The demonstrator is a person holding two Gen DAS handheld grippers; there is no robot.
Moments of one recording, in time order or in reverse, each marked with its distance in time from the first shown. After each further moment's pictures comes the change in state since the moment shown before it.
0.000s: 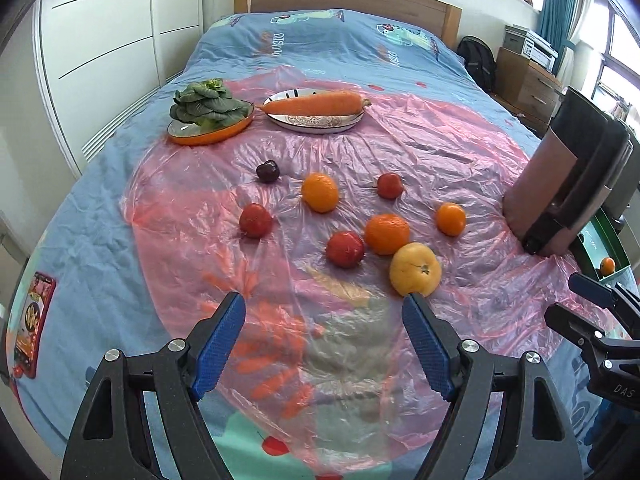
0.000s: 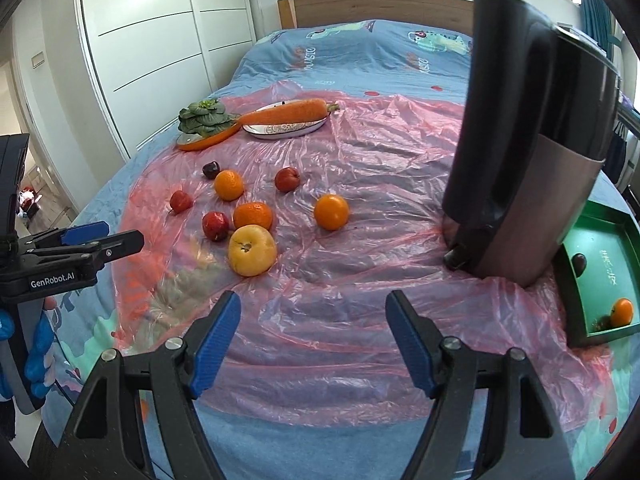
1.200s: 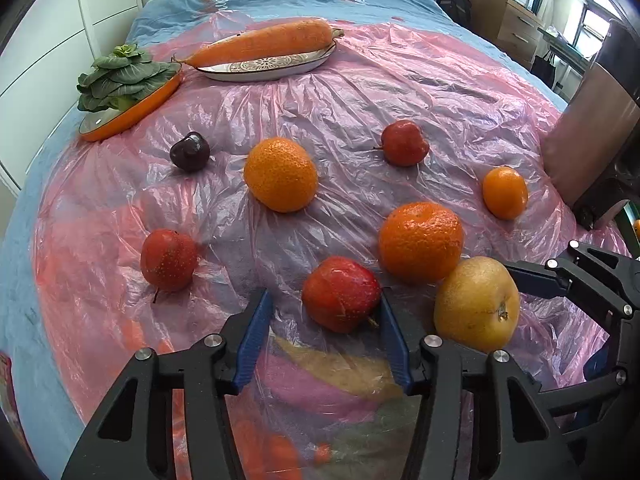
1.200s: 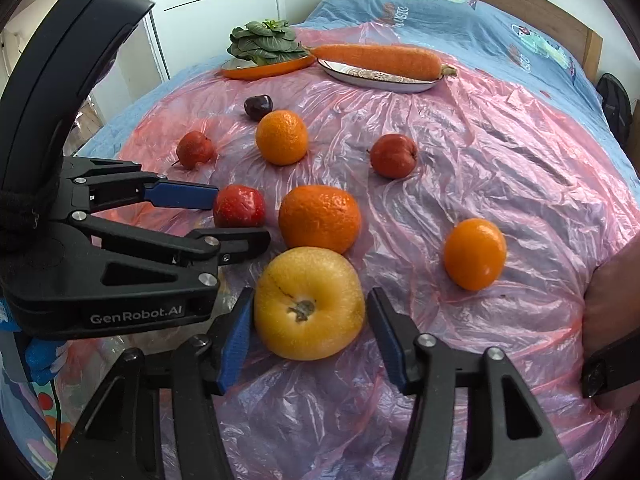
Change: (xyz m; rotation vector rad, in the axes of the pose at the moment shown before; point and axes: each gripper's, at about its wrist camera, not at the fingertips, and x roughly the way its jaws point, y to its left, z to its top) left arm 0.130 -0.011 0.033 0.161 0.176 -0.068; right arm 0.145 0.055 0.032 -0.246 0.158 0.134
